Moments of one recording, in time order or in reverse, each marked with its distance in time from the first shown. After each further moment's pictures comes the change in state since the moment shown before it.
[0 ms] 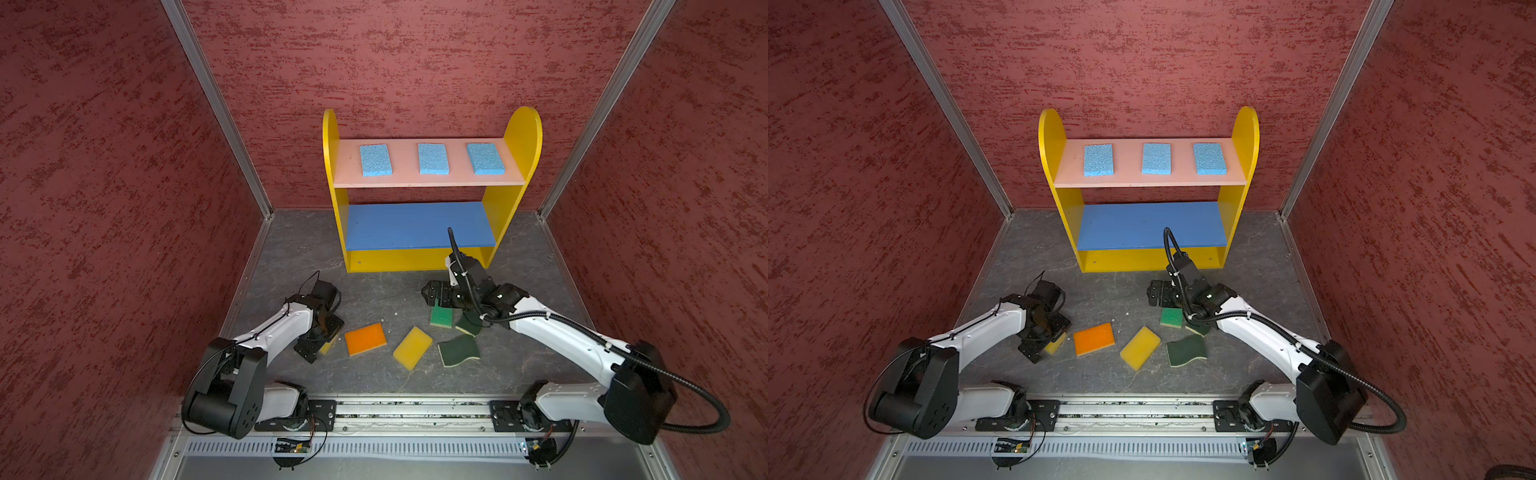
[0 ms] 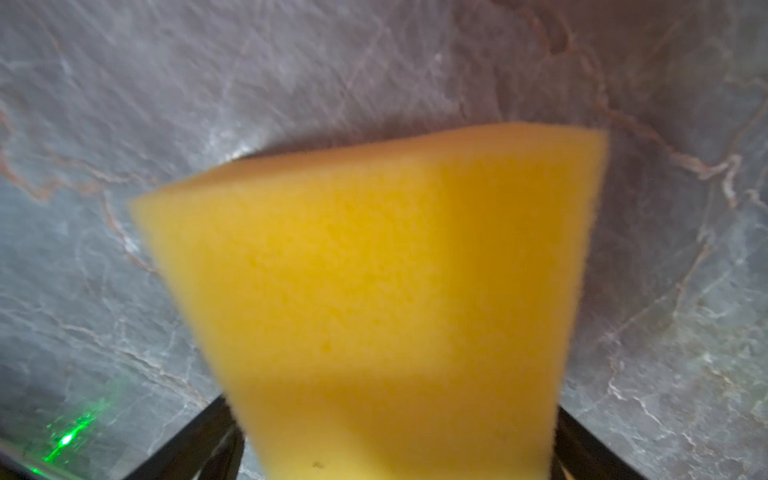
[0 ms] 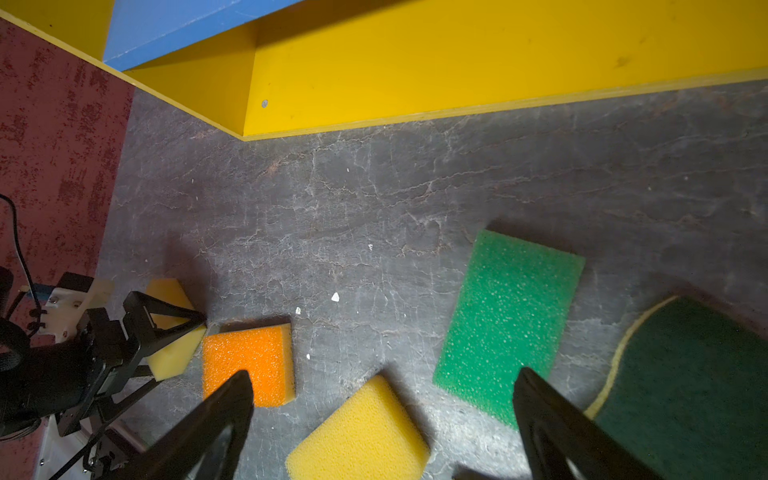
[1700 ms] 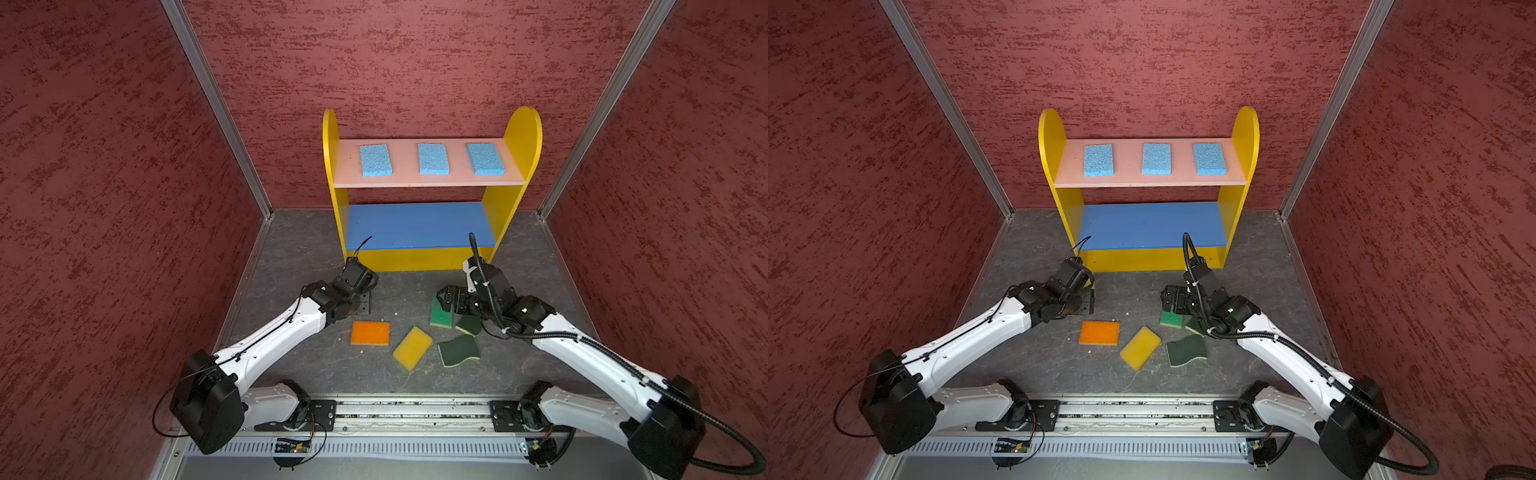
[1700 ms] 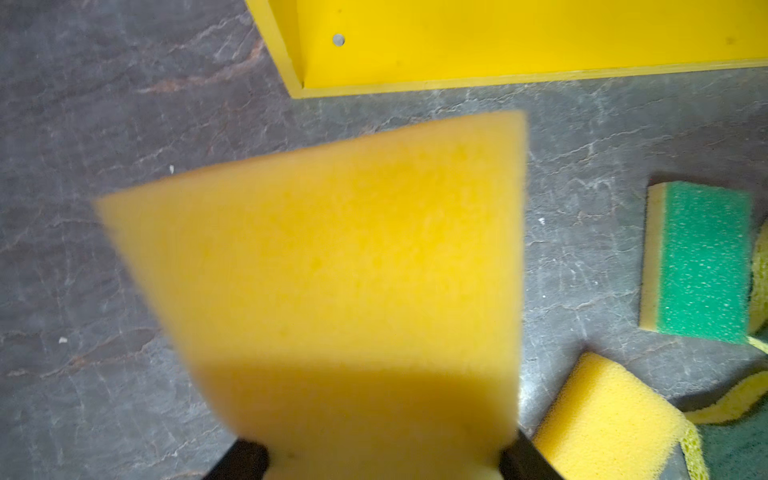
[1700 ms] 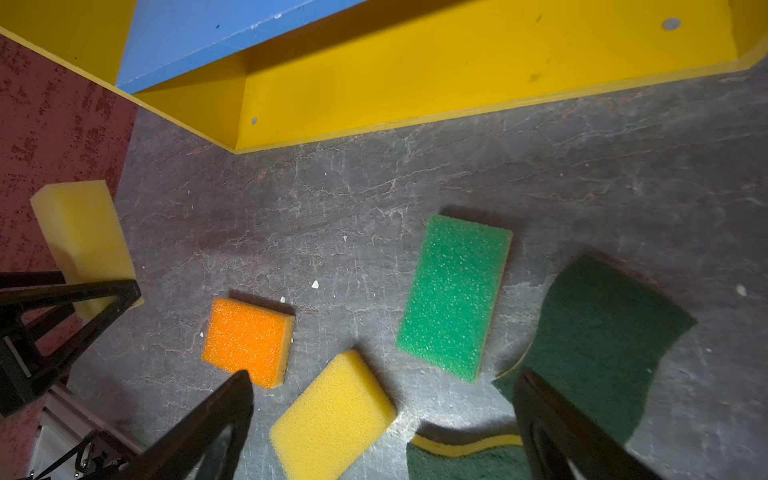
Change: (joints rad) left arm -0.387 -0.058 0.331 0.080 -0.214 0.714; right arm -0.026 -0.221 -0.092 -0.090 0.066 -0.003
